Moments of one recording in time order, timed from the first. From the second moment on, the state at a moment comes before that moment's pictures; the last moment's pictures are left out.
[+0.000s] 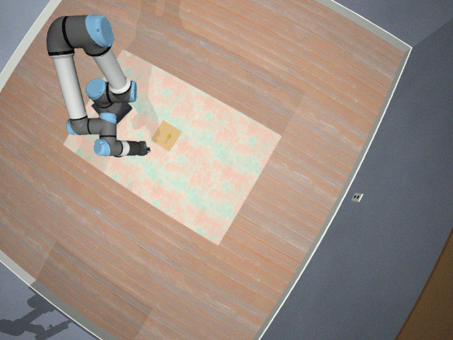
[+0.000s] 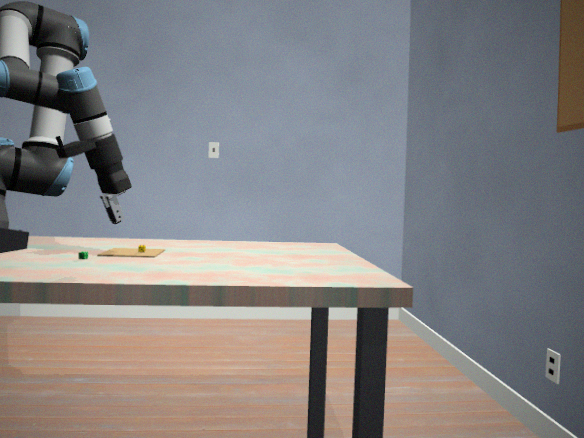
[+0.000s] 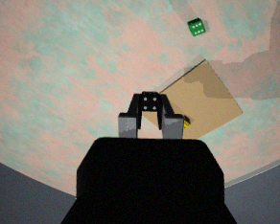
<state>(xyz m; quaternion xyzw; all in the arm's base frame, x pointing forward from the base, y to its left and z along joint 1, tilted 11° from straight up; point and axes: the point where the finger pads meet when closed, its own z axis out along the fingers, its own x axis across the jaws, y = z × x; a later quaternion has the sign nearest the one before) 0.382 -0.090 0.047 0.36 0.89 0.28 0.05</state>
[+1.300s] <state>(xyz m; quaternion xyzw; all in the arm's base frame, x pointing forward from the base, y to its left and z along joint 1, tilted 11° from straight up) 0.382 -0.092 0.045 0.32 0.75 0.55 0.17</state>
